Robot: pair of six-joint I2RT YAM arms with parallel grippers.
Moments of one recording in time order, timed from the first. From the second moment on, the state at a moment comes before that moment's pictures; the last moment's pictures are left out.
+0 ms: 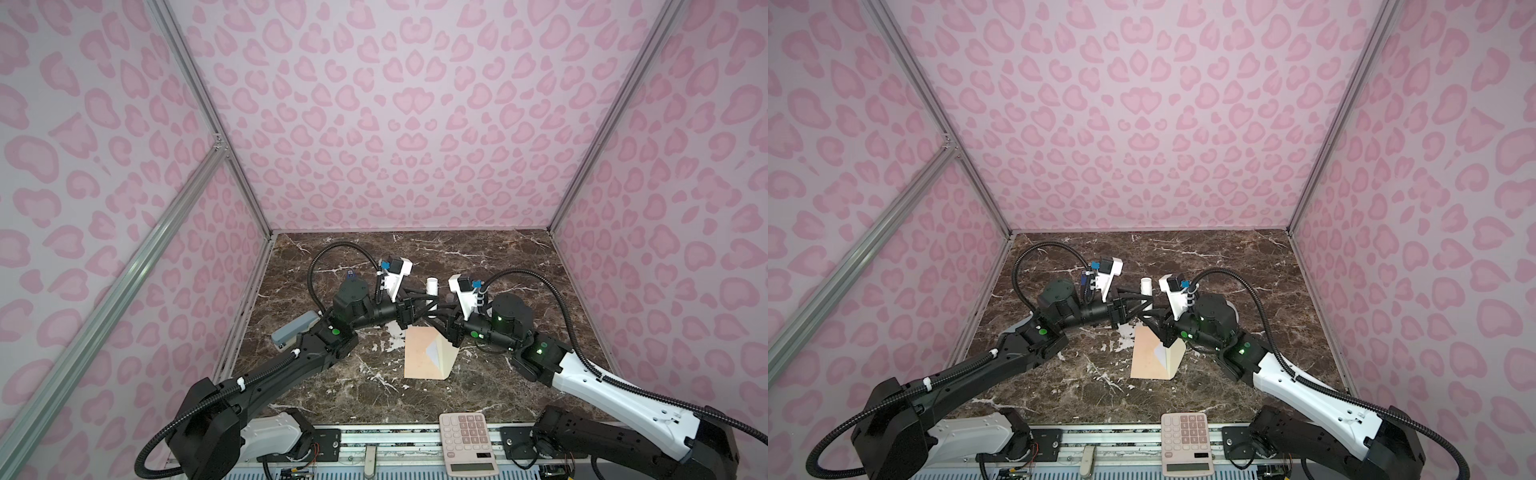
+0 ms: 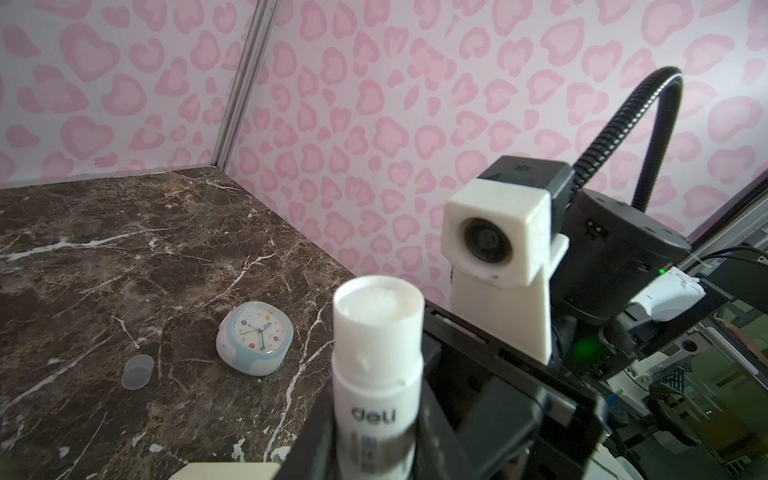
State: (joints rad) left arm -0.72 1.23 0.80 0.42 0.61 -0.53; right arm 0.78 1.01 0.73 0.07 -0.33 0.39
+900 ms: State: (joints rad) left arm -0.73 1.09 0.79 0.21 0.30 -0.48; right arm 0.79 0.97 0.74 0.06 -0.19 0.34
